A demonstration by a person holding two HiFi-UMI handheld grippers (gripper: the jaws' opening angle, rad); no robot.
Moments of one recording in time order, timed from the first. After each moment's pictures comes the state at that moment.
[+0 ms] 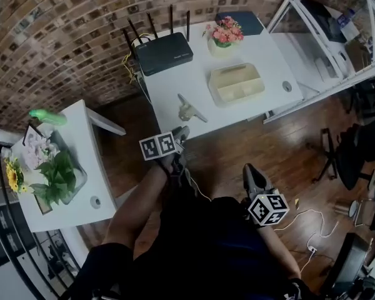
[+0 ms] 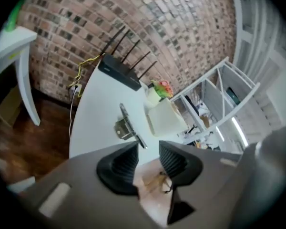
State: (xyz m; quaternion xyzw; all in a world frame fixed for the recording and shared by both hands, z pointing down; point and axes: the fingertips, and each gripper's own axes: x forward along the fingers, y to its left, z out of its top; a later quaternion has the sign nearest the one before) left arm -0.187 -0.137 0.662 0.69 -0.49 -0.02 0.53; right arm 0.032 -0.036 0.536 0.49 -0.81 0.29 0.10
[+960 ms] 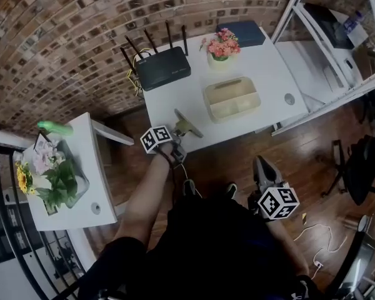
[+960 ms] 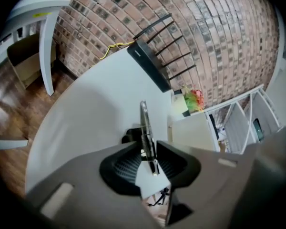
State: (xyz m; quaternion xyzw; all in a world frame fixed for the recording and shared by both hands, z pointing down) left arm -0.200 -0.208 0.736 0.55 -0.54 -0.09 0.63; right arm 0.088 -0.127 0.522 0.48 -0.83 0.28 0.05
